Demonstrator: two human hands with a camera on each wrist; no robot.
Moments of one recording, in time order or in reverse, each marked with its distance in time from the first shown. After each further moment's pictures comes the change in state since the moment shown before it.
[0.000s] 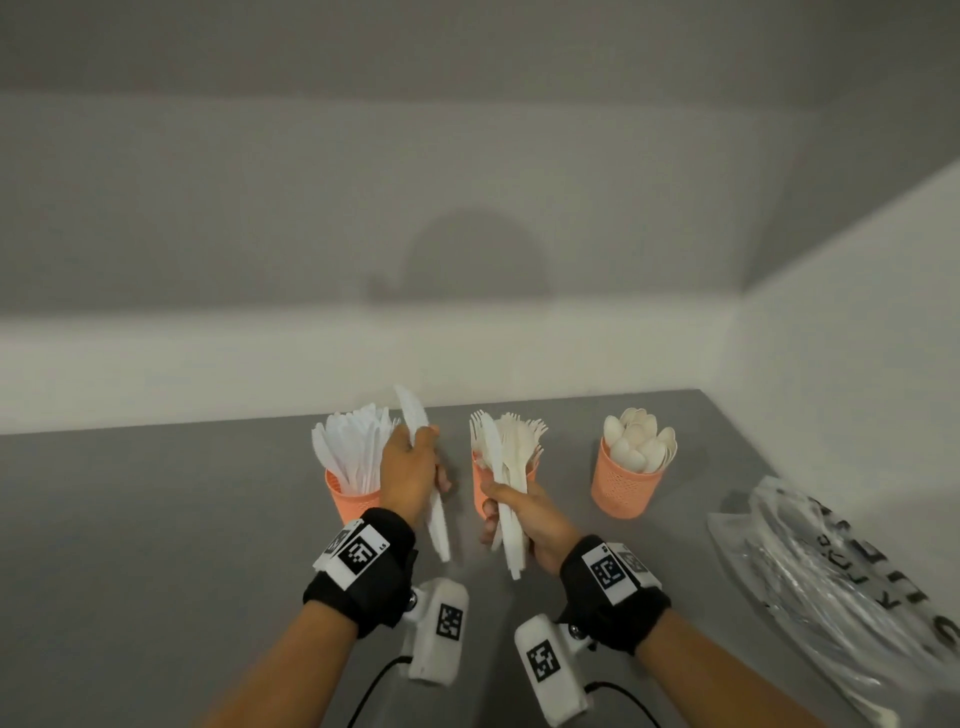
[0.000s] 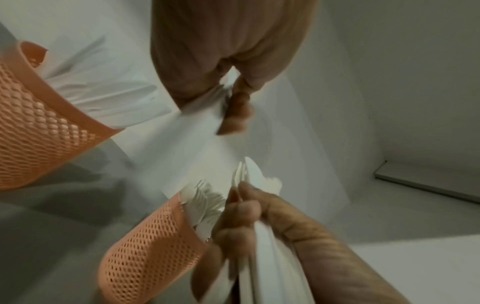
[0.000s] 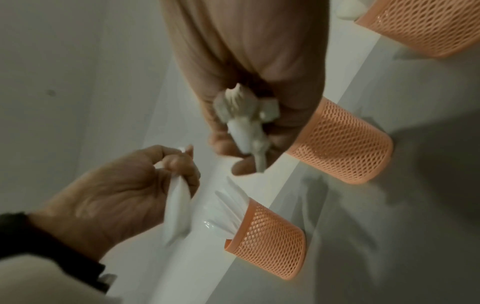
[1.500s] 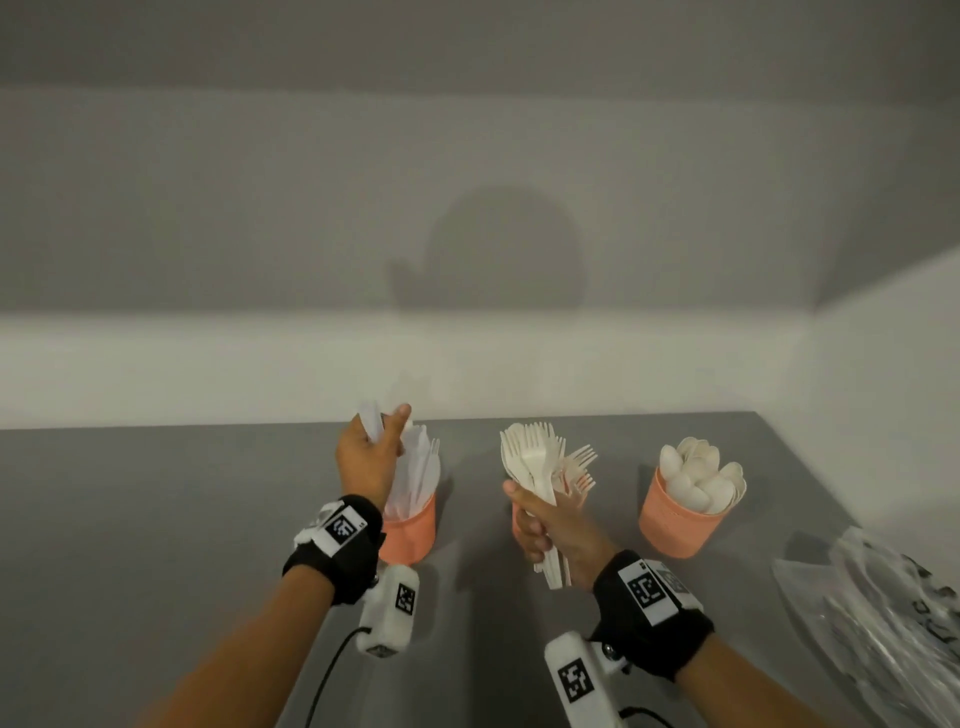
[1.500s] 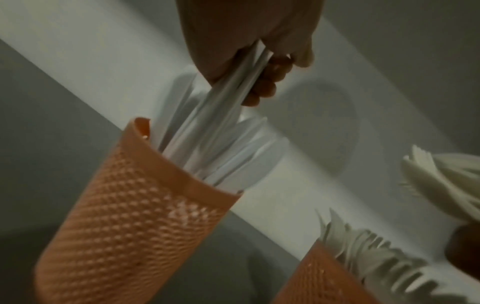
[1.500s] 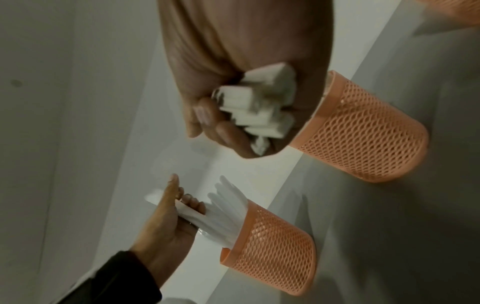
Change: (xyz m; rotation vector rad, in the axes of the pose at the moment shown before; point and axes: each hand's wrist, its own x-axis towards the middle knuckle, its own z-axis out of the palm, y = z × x) left_hand 0.085 -0.015 -0.065 0.119 0.301 0.323; right_hand 0.042 -0.004 0.006 -0.164 -0.042 -0.001
